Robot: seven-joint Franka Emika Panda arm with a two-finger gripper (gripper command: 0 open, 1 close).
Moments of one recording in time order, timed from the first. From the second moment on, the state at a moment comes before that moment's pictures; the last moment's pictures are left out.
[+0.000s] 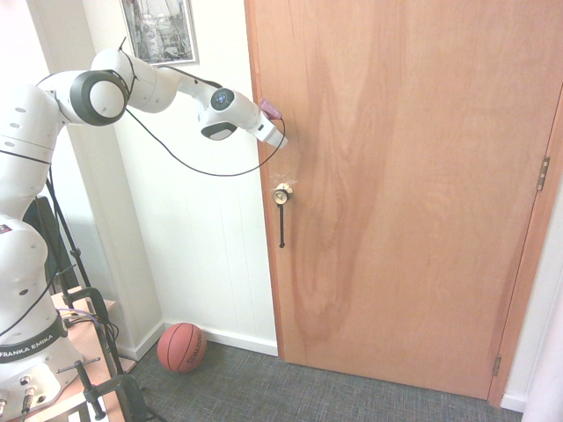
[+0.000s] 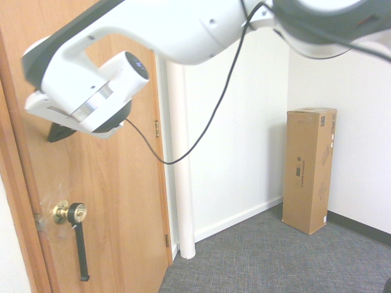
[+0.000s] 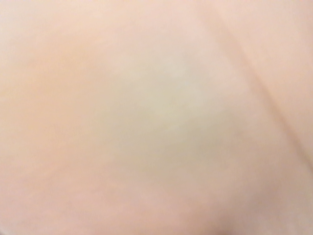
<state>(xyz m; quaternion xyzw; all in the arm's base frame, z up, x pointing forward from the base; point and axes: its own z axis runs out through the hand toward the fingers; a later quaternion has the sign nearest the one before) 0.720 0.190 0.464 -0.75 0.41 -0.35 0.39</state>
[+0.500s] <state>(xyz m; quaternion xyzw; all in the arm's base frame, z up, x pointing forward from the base) 0.733 0.205 0.471 -0.74 0.43 -0.35 0.38</state>
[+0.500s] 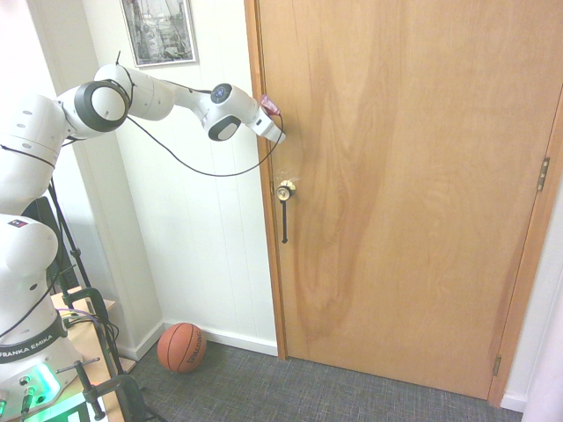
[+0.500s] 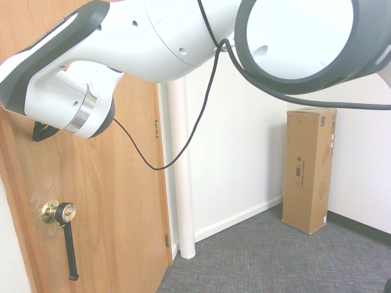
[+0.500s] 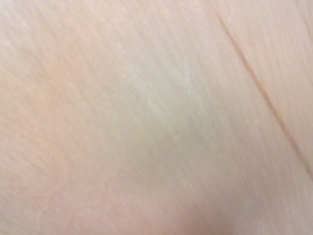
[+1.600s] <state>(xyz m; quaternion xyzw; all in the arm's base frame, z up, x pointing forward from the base) 0.716 0.135 0.581 -0.80 0.49 -0.27 0.21</state>
